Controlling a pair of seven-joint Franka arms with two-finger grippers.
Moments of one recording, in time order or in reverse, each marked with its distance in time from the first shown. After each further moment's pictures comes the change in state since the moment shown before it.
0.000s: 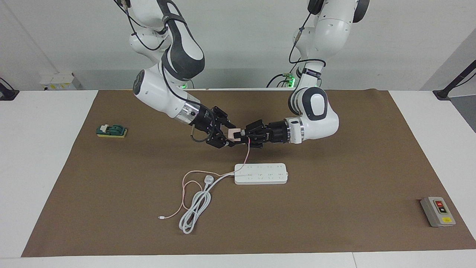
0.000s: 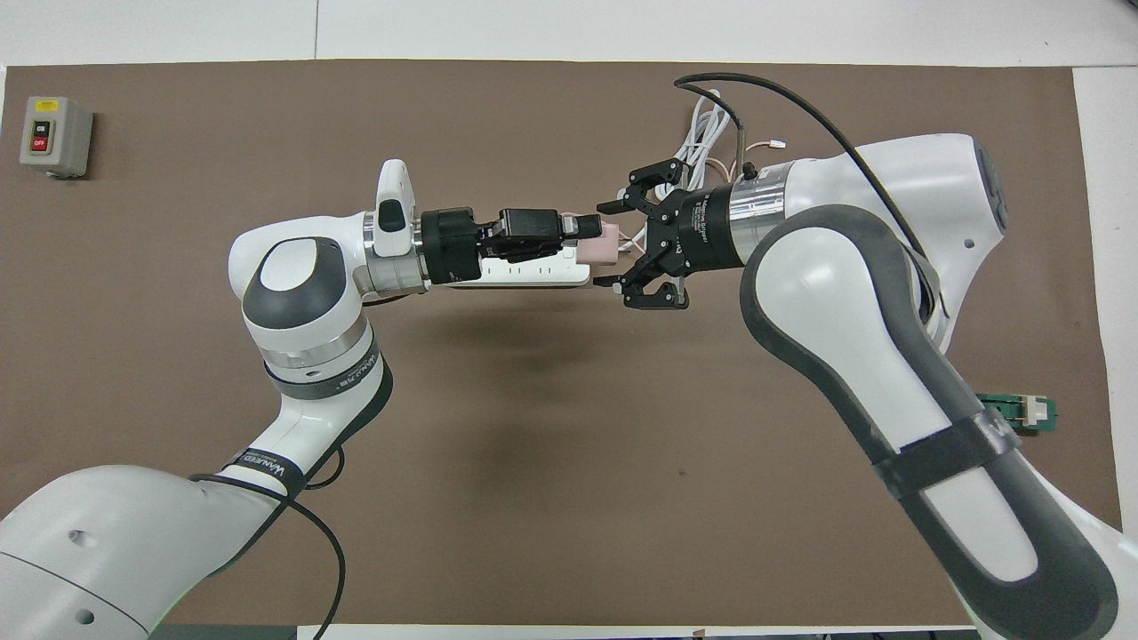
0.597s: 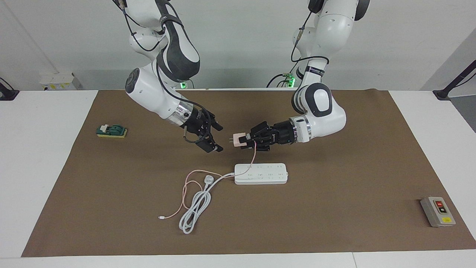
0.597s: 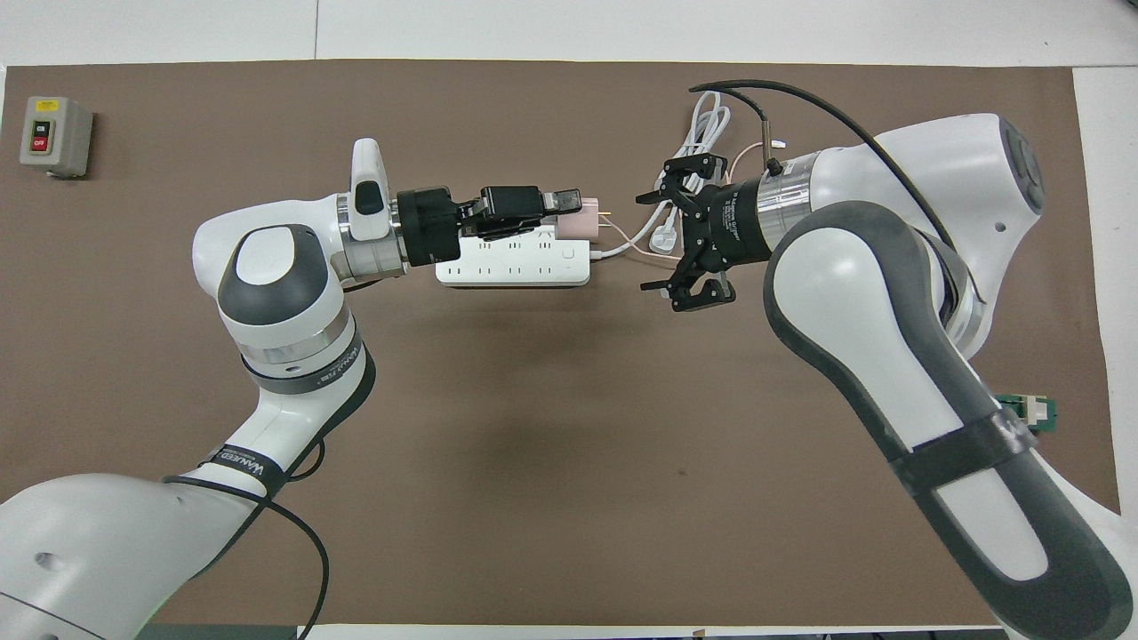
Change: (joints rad) left arm 0.009 -0.042 0.019 0.029 0.072 0.124 -0.034; right arm -0.051 -0.013 -0.007 0.011 -0.201 -0.065 -0.087
